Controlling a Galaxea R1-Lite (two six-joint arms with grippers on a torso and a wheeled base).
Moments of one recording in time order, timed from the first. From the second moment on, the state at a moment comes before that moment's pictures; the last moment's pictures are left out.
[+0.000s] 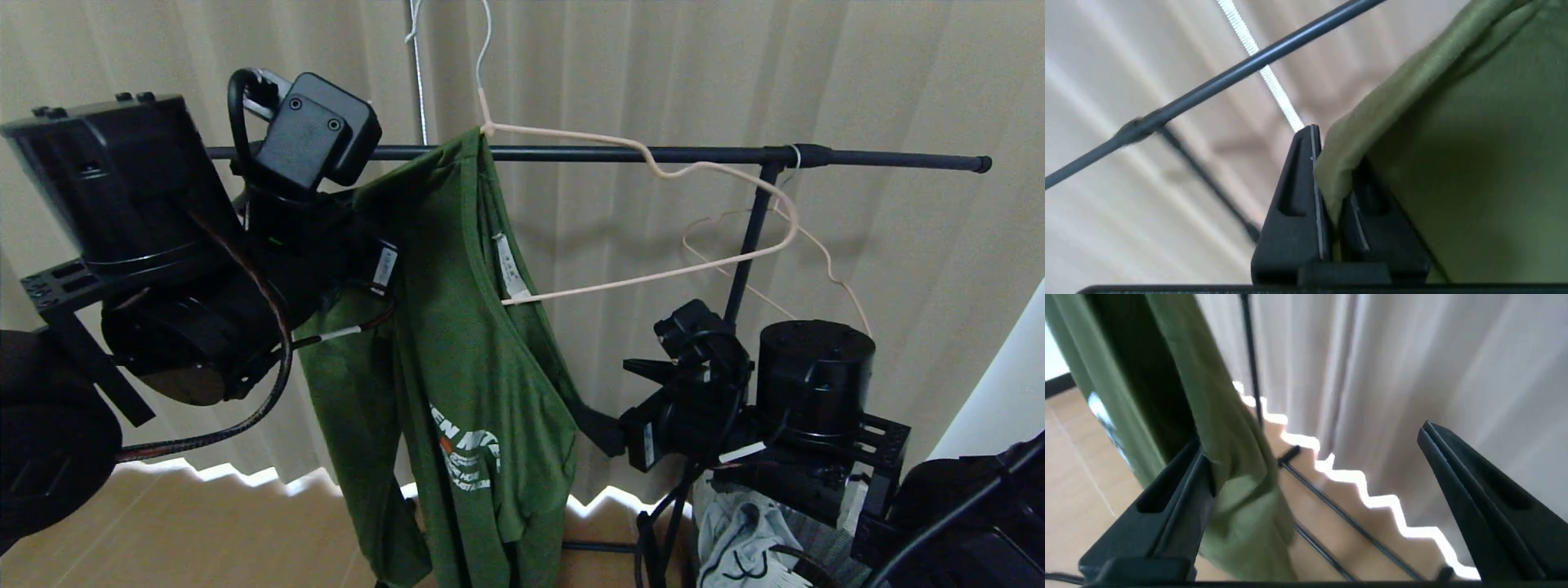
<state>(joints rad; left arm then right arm) -0.58 1.58 -0.92 -0.72 0.42 0.53 0.65 1.83 -0.62 -0.93 0.02 0.07</state>
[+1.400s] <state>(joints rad) -0.41 1.52 -0.64 -0.82 0.33 0.77 0.40 1.58 -0.72 -0.64 0.03 0.05</state>
